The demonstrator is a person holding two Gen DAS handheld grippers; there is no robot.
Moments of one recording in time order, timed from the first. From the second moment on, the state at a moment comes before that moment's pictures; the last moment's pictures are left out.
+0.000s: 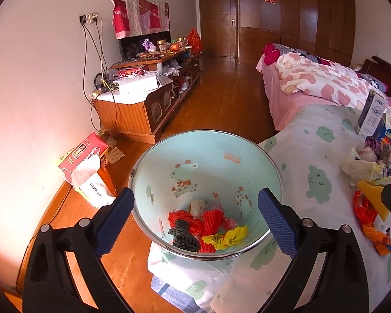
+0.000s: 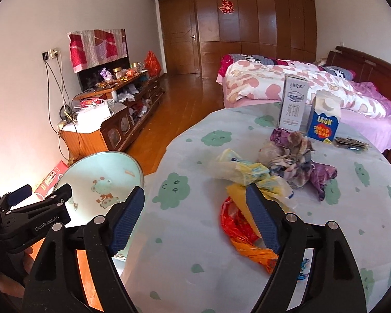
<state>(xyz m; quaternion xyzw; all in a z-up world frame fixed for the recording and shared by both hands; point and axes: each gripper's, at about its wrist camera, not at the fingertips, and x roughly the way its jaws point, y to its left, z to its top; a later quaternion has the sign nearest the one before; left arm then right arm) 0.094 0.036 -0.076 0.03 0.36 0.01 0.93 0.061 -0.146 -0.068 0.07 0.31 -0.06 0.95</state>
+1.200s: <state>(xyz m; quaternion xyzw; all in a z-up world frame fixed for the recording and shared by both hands) 0.036 -0.077 -0.085 0.07 0.37 -0.10 0.92 -0.040 -0.301 -0.080 0.13 0.29 -0.19 0.93</state>
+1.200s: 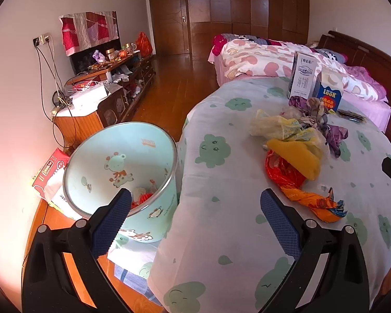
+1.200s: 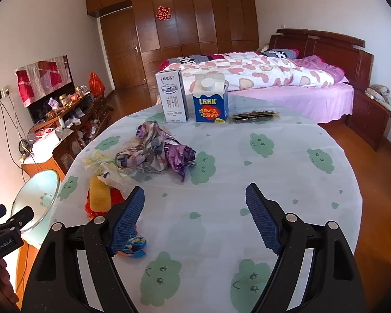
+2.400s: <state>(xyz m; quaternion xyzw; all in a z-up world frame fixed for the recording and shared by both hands) 0.069 -0.186 -0.108 0.08 0.40 -0.18 0.90 -0.063 -0.355 -0.099 0.17 0.30 -0.21 0.92</state>
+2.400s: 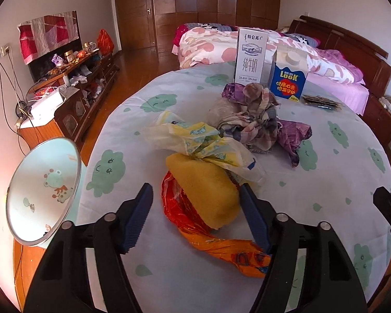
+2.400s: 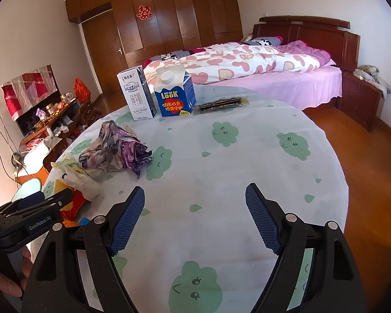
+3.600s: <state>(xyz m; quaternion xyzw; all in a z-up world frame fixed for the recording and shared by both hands) 0.053 -0.027 -0.063 0.03 0.35 -0.15 0.92 0.038 -0.255 -0.089 0.12 0.35 -0.03 0.93</state>
